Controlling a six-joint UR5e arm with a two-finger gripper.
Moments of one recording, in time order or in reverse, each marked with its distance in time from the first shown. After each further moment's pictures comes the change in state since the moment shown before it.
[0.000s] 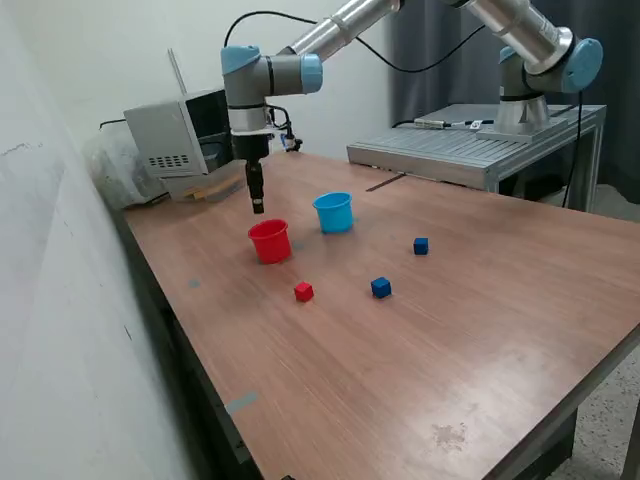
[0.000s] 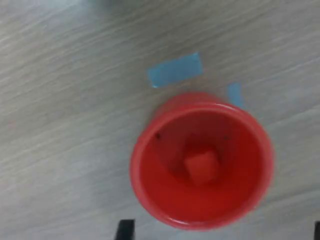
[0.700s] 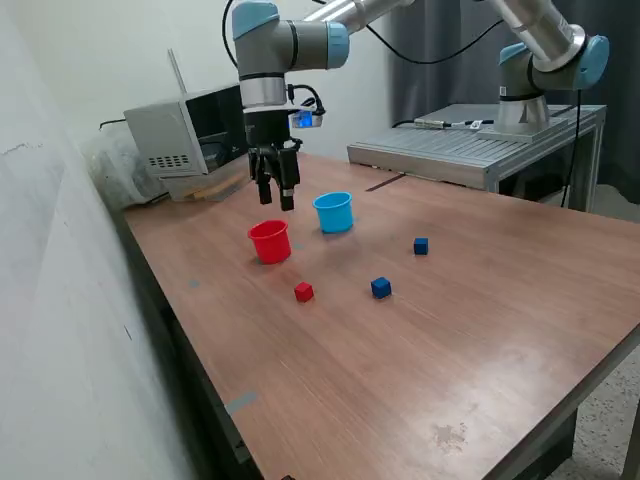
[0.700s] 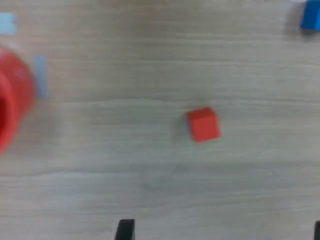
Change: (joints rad) arm 0.169 0.006 -0.104 0.063 0.139 -0.205
